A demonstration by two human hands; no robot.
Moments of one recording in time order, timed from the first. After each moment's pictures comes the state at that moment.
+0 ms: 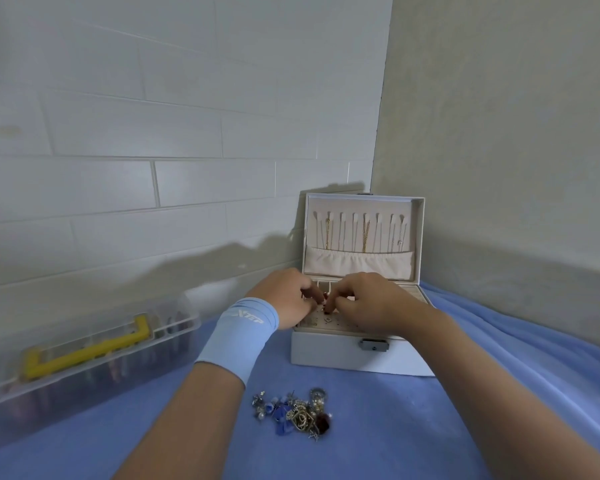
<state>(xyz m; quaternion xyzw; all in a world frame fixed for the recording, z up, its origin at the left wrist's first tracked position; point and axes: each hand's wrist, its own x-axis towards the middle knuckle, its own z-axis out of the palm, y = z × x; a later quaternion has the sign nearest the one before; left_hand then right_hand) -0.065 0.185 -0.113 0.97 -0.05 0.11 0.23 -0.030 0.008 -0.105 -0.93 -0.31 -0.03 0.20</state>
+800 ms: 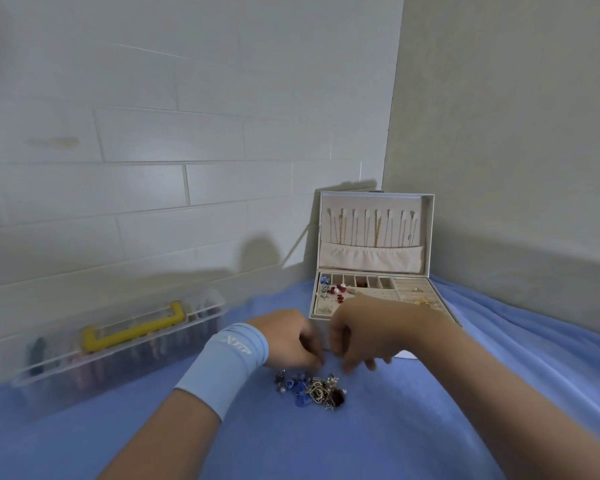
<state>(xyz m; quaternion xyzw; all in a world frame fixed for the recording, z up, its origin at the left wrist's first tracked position) -0.133 0.195 -0.131 0.98 -0.08 -0.07 0.17 -0.082 0.019 -0.102 -0.91 -0.37 0.16 0.06</state>
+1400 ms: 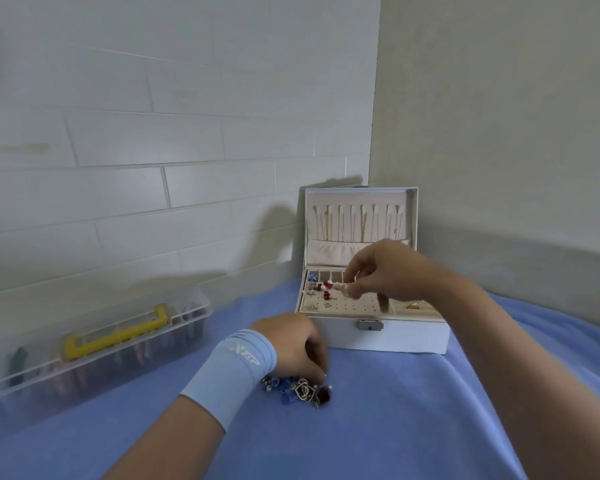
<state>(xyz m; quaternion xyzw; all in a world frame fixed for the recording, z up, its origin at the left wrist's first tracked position) -0.130 0.169 -0.137 0.99 -0.09 -0.07 0.12 -0.050 -0.028 -0.071 -0.90 -0.32 0.03 0.30</state>
